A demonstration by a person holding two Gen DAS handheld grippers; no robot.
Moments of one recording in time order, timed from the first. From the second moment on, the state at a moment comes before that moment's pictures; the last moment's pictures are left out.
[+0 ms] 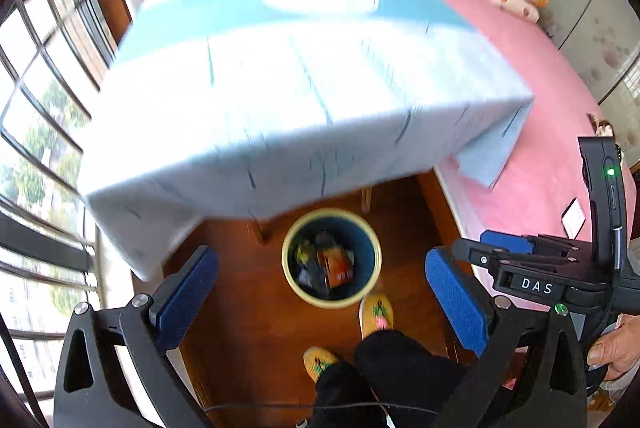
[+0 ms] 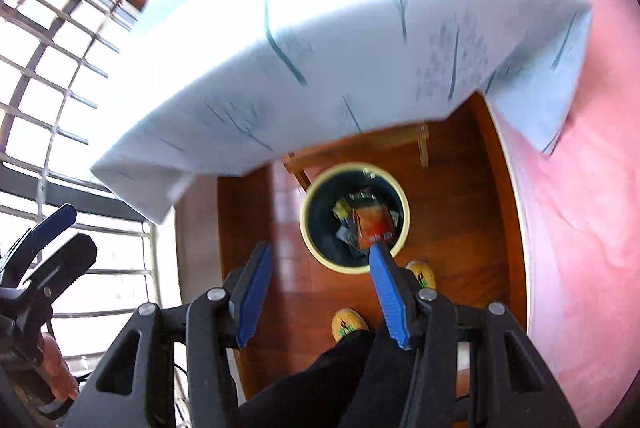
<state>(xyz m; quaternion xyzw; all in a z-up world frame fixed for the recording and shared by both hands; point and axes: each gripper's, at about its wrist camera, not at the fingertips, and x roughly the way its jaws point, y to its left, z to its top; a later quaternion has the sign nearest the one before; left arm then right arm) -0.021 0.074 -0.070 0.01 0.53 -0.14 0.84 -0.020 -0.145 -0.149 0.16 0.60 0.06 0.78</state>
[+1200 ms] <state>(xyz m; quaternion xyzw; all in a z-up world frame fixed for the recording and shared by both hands) 0.165 0.059 0.016 -0.04 0.46 -0.04 0.89 0.210 -0.175 -0.033 0.05 0.49 0.10 0.87</state>
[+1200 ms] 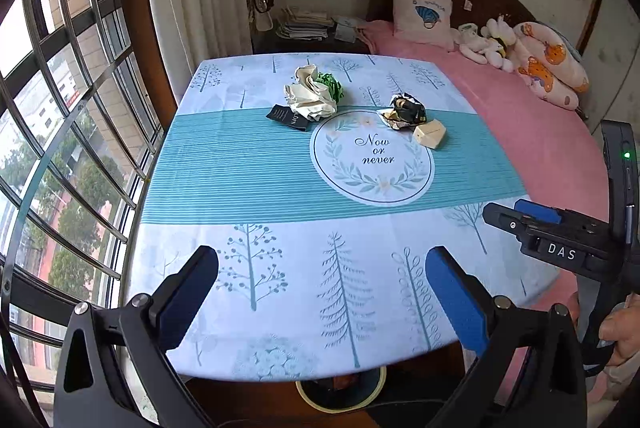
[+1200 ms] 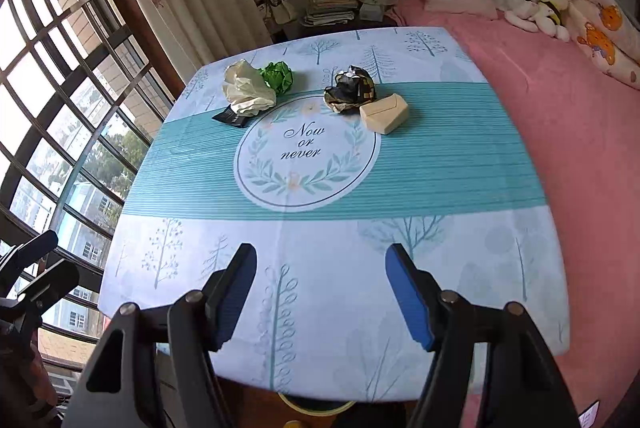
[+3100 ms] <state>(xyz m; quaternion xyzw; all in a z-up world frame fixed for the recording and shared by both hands) 0.423 -0.046 -0.050 -0.07 0.53 0.01 0.84 0.427 -0.207 -0.127 -0.05 0.52 0.23 0.82</state>
